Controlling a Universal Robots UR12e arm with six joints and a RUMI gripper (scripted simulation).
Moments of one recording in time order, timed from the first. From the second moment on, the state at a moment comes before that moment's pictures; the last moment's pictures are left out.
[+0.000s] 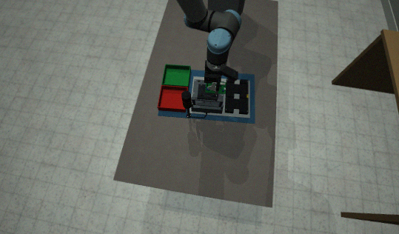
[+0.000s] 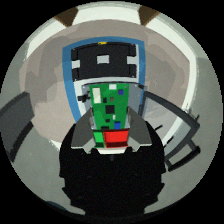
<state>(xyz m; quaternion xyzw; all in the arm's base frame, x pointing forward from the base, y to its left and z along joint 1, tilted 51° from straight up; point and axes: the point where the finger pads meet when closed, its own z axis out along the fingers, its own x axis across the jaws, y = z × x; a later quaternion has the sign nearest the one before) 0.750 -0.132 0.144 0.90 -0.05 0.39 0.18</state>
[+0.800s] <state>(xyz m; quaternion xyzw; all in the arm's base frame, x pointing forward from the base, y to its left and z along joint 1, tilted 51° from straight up) 0.733 -0.167 0.150 0.90 -0.05 0.39 0.18</state>
